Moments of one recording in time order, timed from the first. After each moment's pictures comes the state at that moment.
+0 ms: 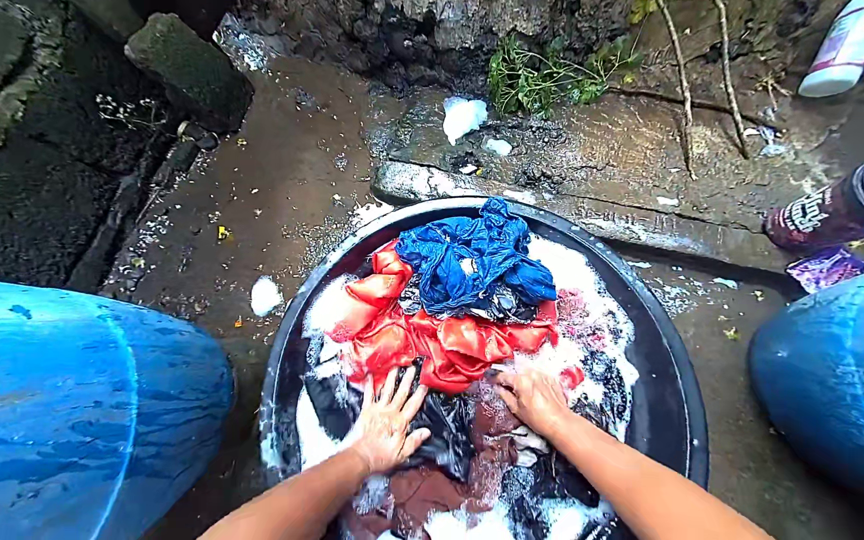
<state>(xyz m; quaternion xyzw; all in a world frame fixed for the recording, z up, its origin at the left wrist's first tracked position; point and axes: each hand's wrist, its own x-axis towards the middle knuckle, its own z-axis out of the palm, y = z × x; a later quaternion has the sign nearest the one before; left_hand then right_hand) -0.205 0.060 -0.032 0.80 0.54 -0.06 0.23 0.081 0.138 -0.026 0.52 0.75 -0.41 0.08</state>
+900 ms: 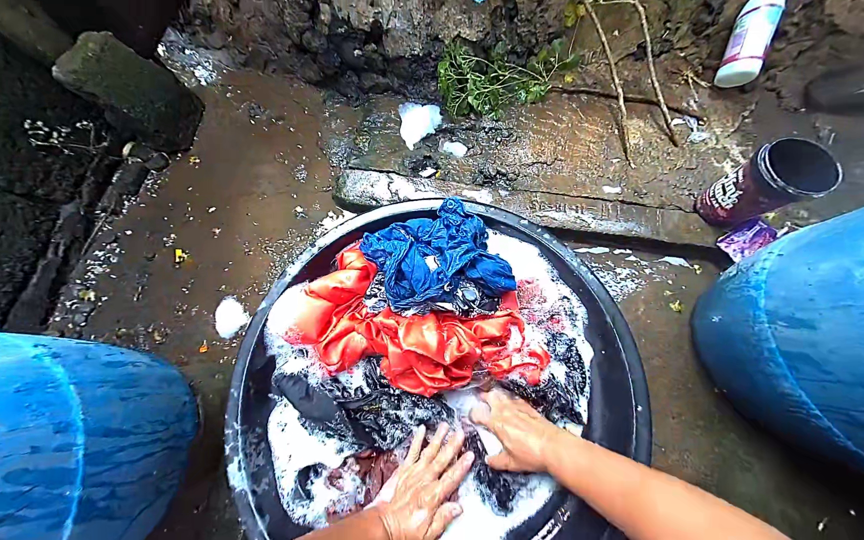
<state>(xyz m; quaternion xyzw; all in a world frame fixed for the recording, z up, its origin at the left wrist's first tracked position) -0.139 0.000 -0.035 0.86 0.38 0.06 0.34 0.104 0.097 -0.018 0.36 0.77 -0.48 0.20</state>
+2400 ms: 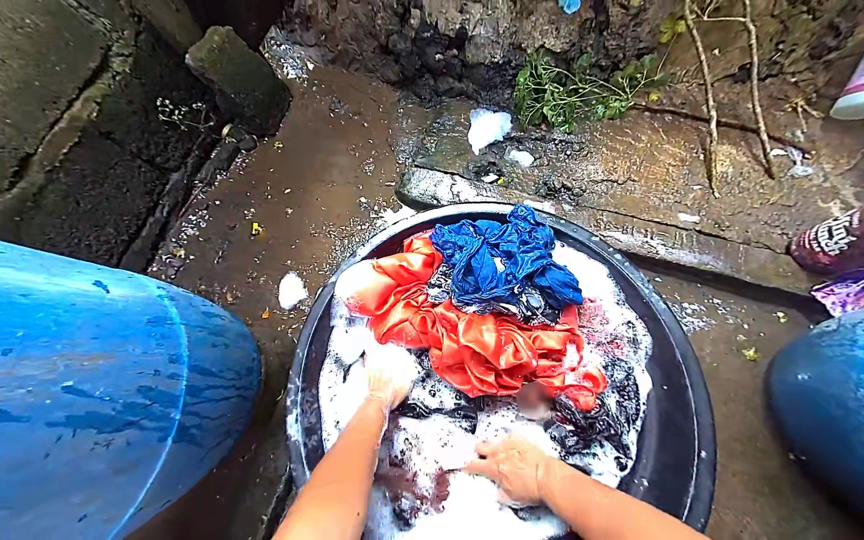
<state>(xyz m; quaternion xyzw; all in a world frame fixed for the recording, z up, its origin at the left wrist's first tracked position) -0.212 0.129 -0.030 0.54 0.76 -0.20 0.31 0.044 0.077 -0.038 0.18 0.82 -0.47 0.27</state>
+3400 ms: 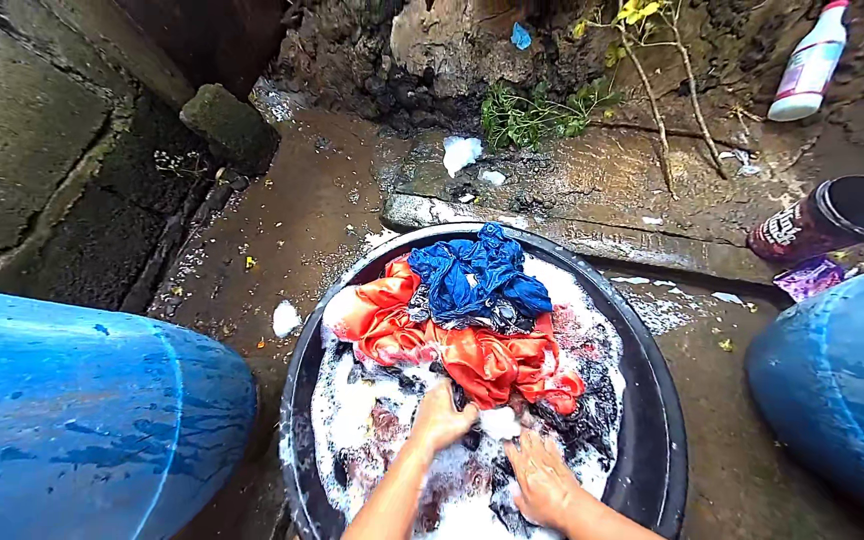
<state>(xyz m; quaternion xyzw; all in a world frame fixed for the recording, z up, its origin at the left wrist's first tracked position) -0.113 0.119 0.011 0.54 0.71 -0.01 0.46 0.083 0.066 -0.005 0.45 0.71 -0.46 0.27</state>
